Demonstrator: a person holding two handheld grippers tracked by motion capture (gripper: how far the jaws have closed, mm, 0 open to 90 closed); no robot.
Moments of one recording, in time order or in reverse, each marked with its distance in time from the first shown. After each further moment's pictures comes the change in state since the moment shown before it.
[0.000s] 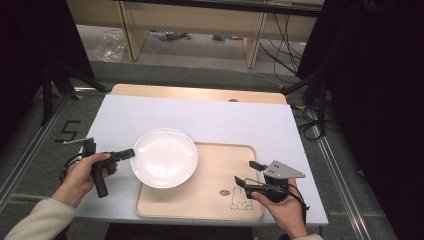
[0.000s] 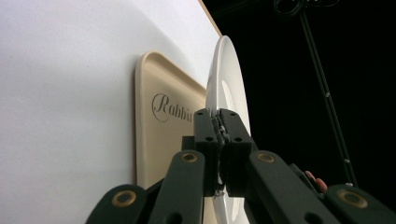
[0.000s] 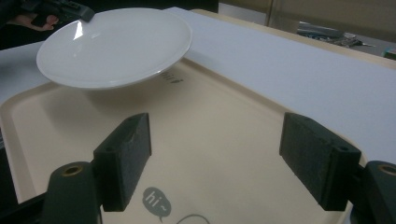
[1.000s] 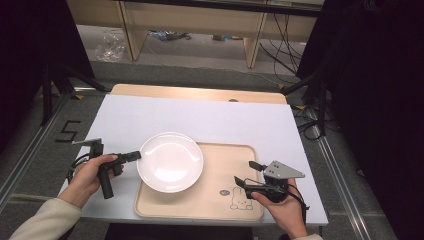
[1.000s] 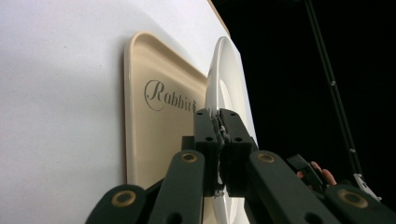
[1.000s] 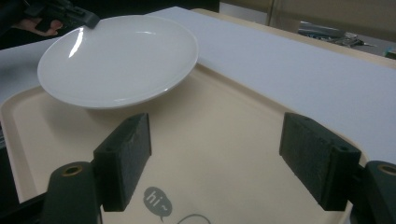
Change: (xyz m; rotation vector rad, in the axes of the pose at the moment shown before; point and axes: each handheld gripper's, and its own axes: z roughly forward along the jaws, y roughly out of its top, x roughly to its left) left arm -0.004 -0.009 0.015 0.024 0.010 0.020; right arm 0.000 0.000 0.000 0.000 -0.002 -0.005
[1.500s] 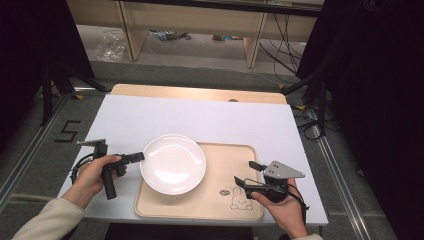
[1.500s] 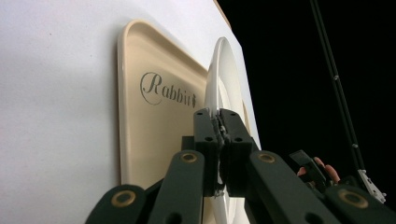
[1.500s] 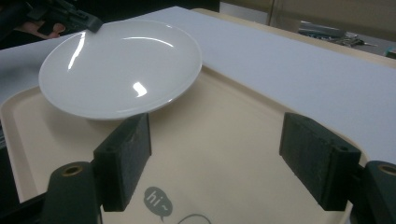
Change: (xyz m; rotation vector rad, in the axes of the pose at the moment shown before) left arm -0.004 -0.003 0.008 0.038 0.031 -0.012; right arm 0.000 0.000 0.000 0.000 0.003 0.002
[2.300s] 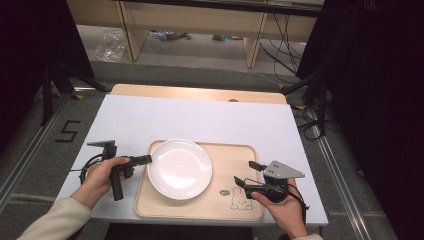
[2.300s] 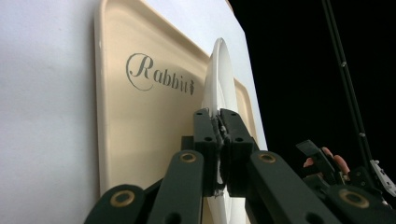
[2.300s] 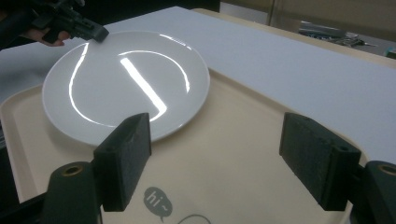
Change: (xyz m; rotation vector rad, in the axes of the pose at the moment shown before) left arm -0.005 -0.009 0.020 0.051 0.012 0.014; right arm 0.000 0.000 0.000 0.000 0.001 0.000
